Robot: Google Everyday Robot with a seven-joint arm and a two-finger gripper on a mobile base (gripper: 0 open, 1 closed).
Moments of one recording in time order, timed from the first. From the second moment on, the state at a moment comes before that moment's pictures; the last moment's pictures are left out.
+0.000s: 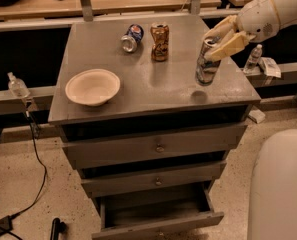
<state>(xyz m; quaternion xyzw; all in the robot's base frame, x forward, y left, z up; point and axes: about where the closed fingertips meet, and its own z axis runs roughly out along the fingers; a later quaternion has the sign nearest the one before) 0.653 -0.177 0.949 -0.64 0.60 0.26 0.40</state>
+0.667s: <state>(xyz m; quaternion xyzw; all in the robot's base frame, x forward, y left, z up) 0.634 -0.151 0.918 -0.67 0.60 0.28 0.35</state>
